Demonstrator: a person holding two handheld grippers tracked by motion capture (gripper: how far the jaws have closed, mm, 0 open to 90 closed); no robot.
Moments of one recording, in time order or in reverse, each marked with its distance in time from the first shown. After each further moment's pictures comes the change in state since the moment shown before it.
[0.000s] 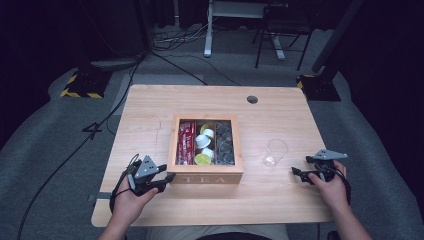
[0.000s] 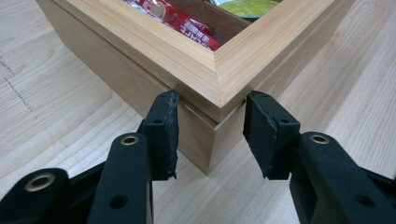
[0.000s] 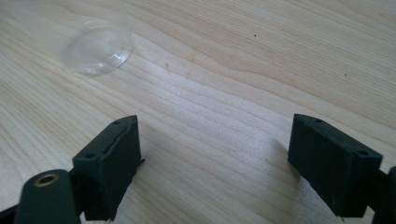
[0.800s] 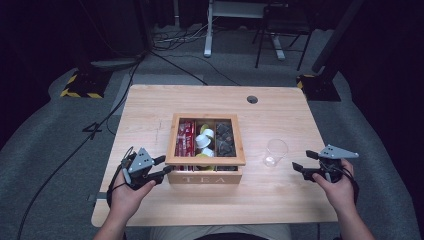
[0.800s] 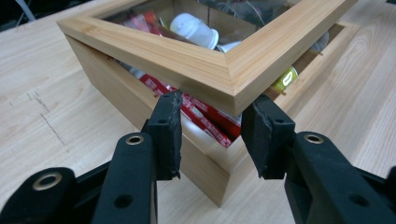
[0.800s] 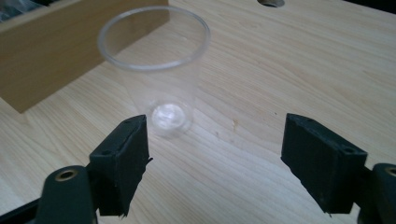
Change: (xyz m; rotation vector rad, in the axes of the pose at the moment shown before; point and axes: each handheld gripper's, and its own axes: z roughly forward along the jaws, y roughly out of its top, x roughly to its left) left arm 0.008 0.023 -0.017 -0.103 0.033 0.016; right arm 0.033 0.040 -0.048 -0.124 0.028 -0.054
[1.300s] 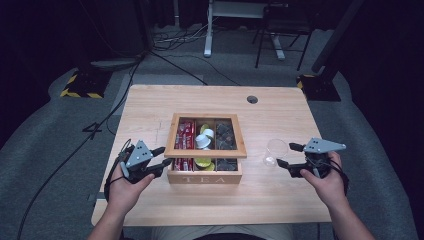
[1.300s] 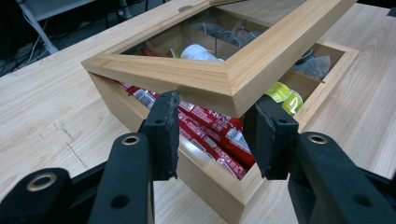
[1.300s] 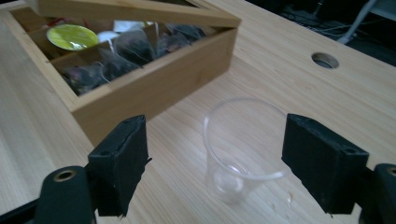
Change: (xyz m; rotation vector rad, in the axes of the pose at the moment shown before) left arm 0.004 0.020 -0.007 -0.039 0.020 0.033; right arm 0.046 0.056 0.001 -0.044 0.119 -0.133
